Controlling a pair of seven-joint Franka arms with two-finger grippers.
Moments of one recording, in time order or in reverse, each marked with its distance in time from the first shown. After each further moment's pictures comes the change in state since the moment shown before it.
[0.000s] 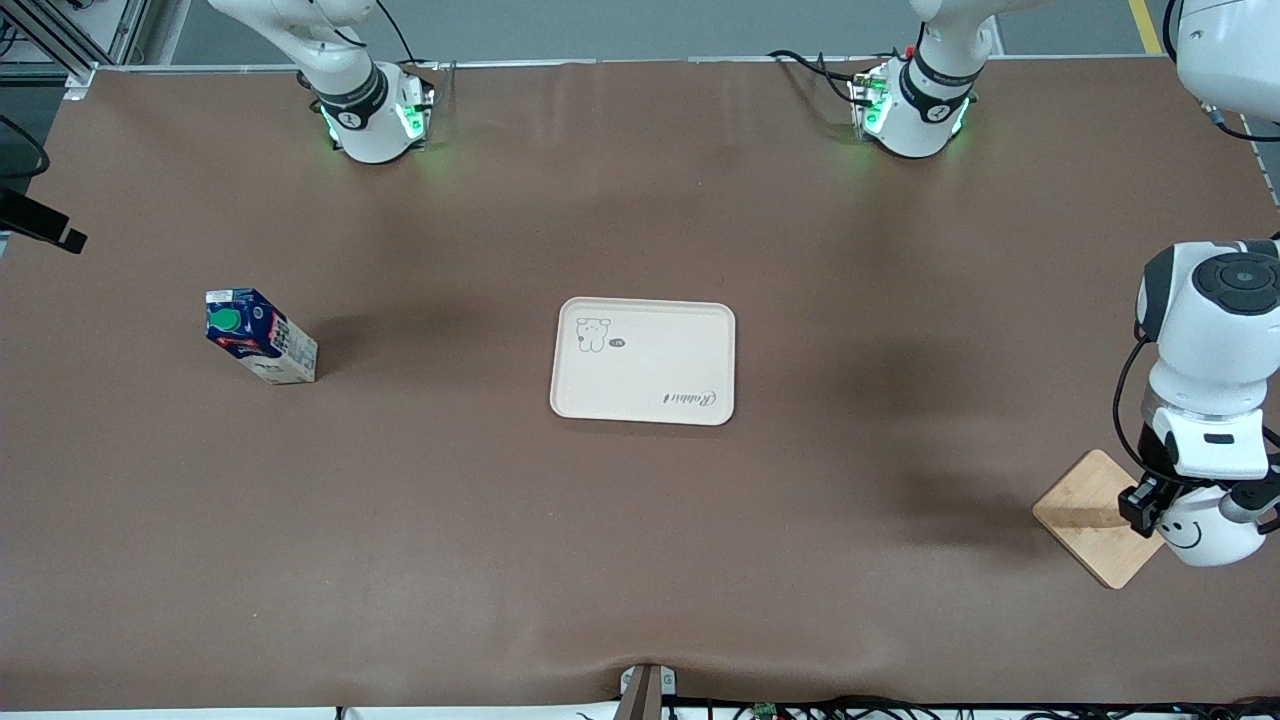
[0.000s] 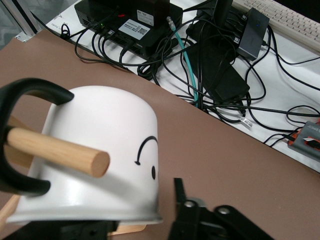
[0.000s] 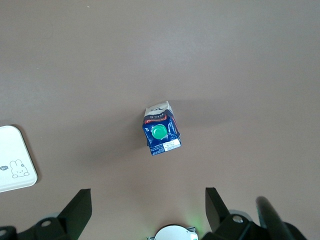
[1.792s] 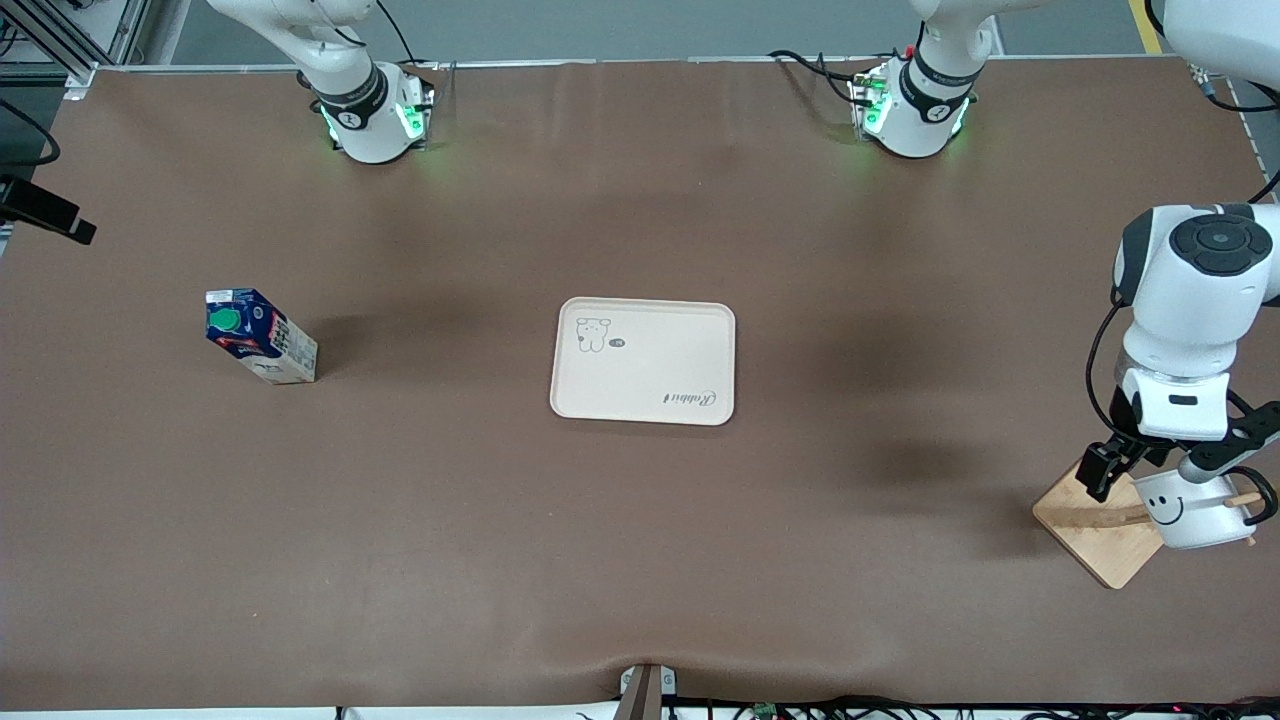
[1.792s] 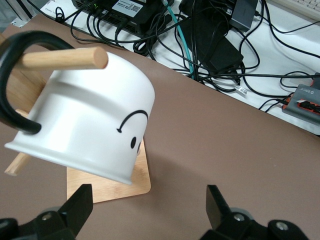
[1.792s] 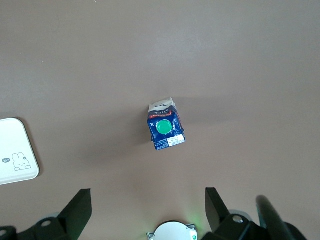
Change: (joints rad) left arm -0.026 -0.124 0.000 -0.162 -0.051 -0.006 0.064; right arm 0.025 -0.014 0.002 0.000 0.000 -0.018 -0.002
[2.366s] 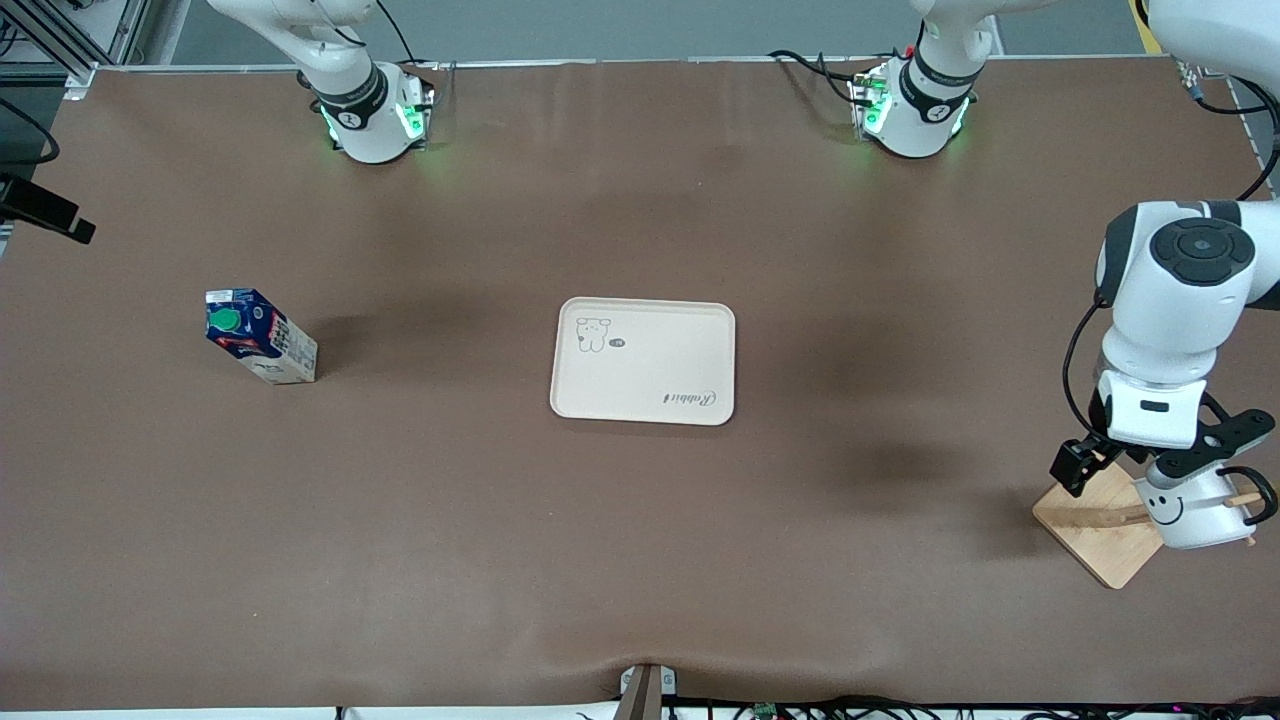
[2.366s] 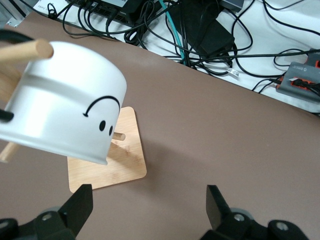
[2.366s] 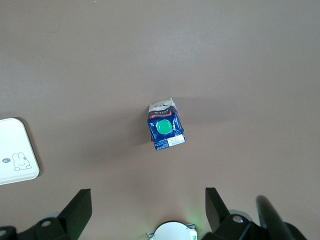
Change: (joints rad) left arm -0.061 -0.003 -0.002 0.041 -0.022 -0.120 0.024; right arm 0.000 -0.001 0.000 0.000 0.000 0.000 0.000
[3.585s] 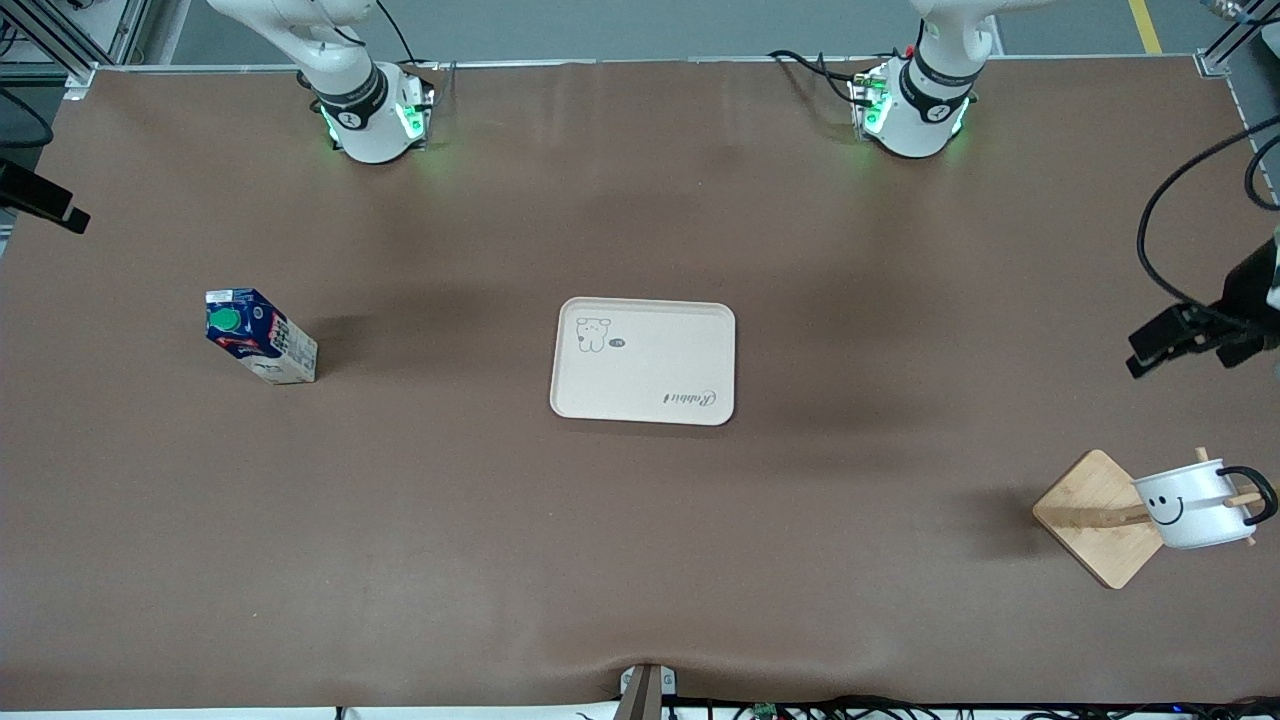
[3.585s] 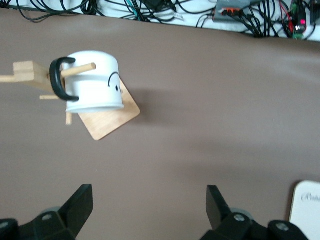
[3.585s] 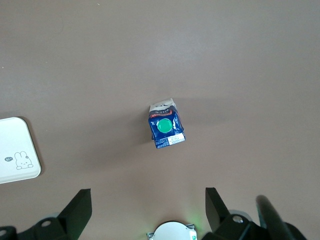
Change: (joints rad) left arm 0.007 -0.144 0.004 0.335 -0.486 -0.667 0.694; right arm 0.002 -0.021 0.001 0.000 0.000 -0.006 -0.003
